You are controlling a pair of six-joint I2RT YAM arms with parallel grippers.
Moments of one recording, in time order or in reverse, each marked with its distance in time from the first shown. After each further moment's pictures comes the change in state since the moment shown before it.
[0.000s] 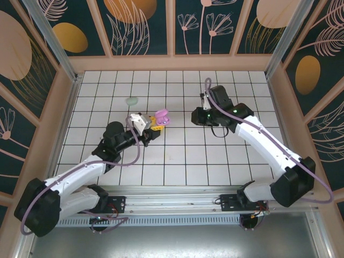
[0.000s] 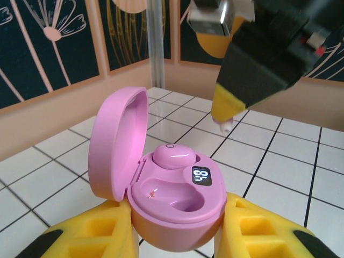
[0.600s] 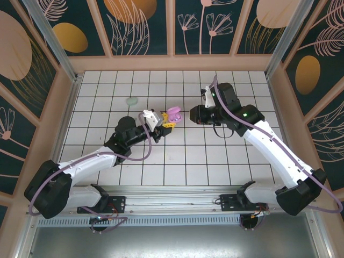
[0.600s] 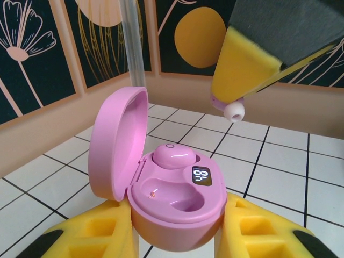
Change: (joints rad) left arm -0.080 0.179 0.101 0.106 -0.012 0.015; right arm 0.051 -0.076 0.066 -0.014 -0.073 0.005
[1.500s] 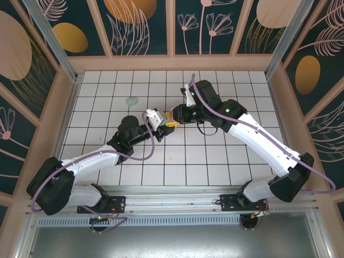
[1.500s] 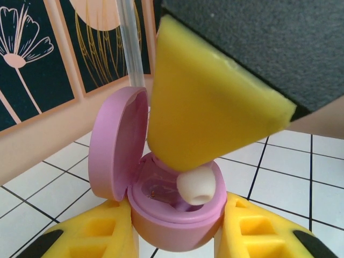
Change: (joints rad) left arm -0.024 0.033 0.029 0.013 -0.023 0.018; right arm 0.165 0.154 0.149 0.007 0.082 0.018
